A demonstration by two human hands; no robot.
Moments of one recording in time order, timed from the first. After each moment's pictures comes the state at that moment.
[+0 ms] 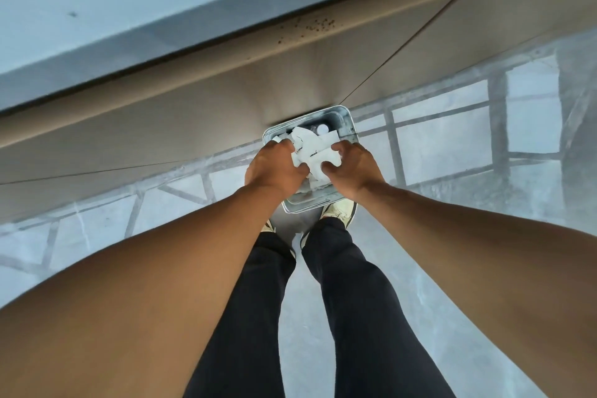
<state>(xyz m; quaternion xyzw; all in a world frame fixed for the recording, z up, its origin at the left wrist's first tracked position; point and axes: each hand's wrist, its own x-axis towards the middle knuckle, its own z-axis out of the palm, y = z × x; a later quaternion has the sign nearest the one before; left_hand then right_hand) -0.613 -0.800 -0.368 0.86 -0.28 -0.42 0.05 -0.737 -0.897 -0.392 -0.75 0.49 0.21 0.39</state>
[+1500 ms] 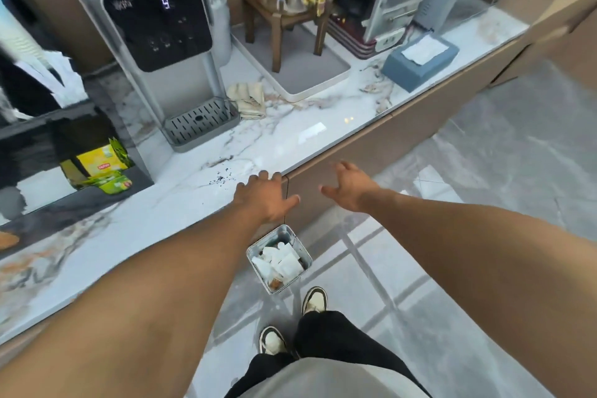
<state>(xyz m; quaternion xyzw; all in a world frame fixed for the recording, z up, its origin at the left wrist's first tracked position) -0.620 -0.834 0.018 0.79 -0.57 -0.23 -0.06 -0.803 -0.937 0.022 -0.81 0.52 0.11 0.24</state>
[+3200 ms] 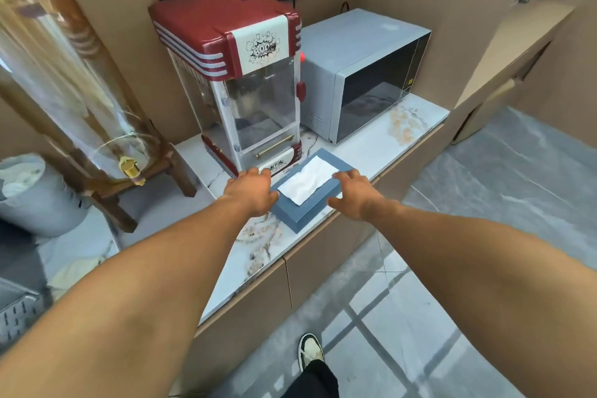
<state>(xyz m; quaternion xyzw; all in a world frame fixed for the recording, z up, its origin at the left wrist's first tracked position) -0.797 -1.346 0.120 0.77 -0.62 -0.10 -0.06 -1.024 -1.417 0.097 -0.80 0.55 0.00 0.23</state>
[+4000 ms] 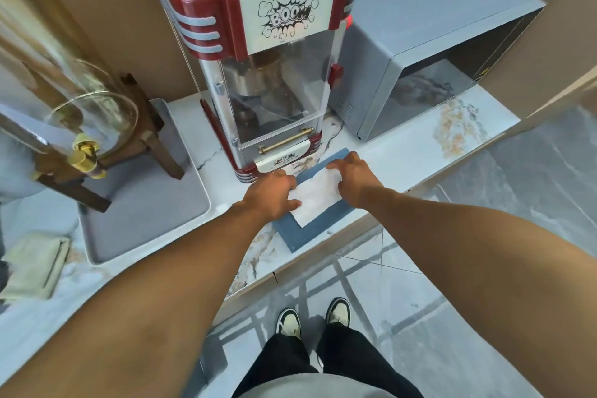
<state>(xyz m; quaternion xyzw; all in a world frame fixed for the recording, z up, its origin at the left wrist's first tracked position) -0.783 -1.446 0.029 0.75 -0.62 -0.22 0.01 -0.957 -1.569 0.023 -0.85 0.47 0.09 0.22</state>
